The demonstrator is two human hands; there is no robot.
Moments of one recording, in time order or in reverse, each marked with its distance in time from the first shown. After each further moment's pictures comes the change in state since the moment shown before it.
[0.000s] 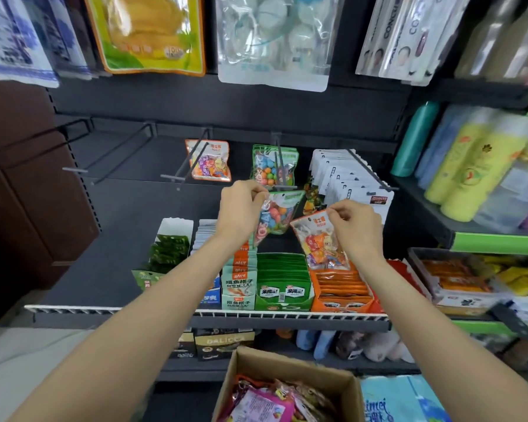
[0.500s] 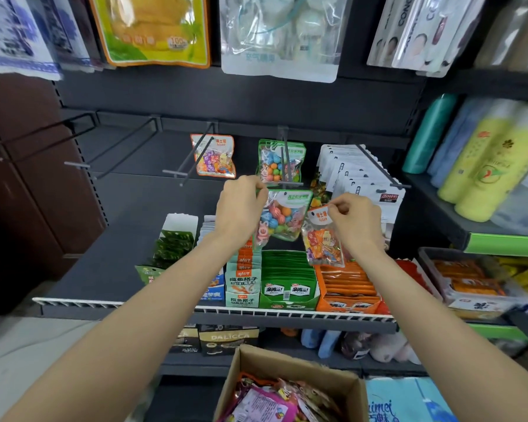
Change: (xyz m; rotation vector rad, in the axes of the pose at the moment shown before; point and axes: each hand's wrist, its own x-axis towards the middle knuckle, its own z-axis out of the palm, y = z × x) left_hand 0.002 0.000 -0.001 0.136 0.007 0.013; right_hand 0.014 0.000 0.013 -0.053 -0.047 -0.039
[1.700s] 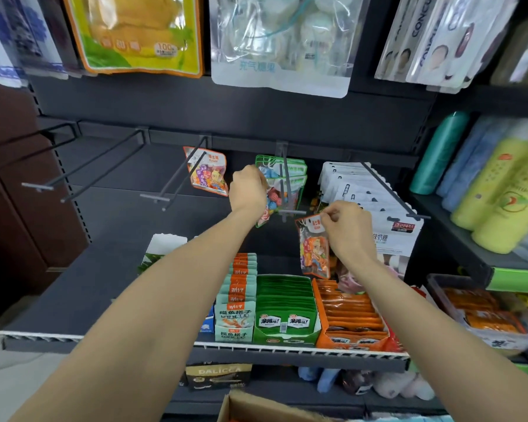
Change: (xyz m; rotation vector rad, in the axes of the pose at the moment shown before) left_hand 0.118 -0.023 0.076 -0.018 0.066 -0.172; right_hand 0.051 0.000 0.031 -0.056 -0.028 -0.007
